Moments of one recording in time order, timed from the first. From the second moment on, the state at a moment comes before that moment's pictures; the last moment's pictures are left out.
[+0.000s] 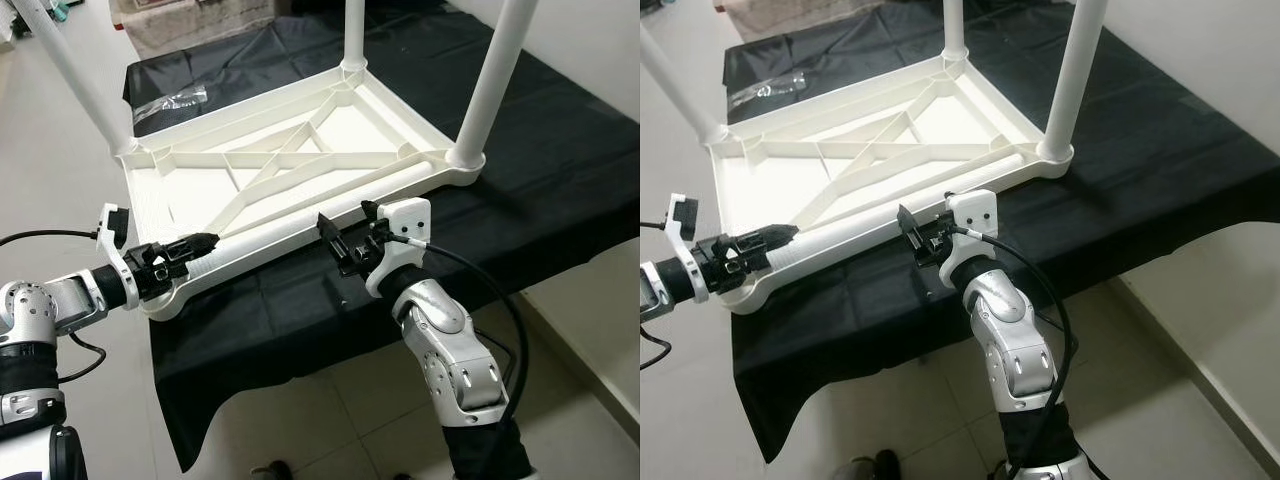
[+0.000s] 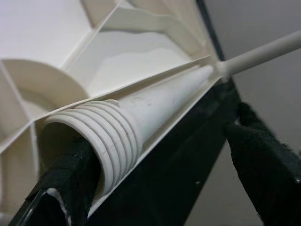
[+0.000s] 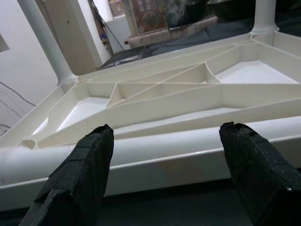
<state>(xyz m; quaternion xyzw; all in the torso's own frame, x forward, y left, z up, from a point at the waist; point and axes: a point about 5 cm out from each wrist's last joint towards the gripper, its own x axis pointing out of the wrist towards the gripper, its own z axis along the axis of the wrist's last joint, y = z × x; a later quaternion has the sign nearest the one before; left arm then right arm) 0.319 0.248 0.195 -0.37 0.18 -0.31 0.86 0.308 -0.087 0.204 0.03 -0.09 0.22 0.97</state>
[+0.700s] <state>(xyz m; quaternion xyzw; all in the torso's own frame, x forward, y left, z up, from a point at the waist) 0.299 0.228 0.201 -0.38 0.19 -0.41 0.81 0.308 -0.087 0.204 0.03 -0.09 0.22 0.97</state>
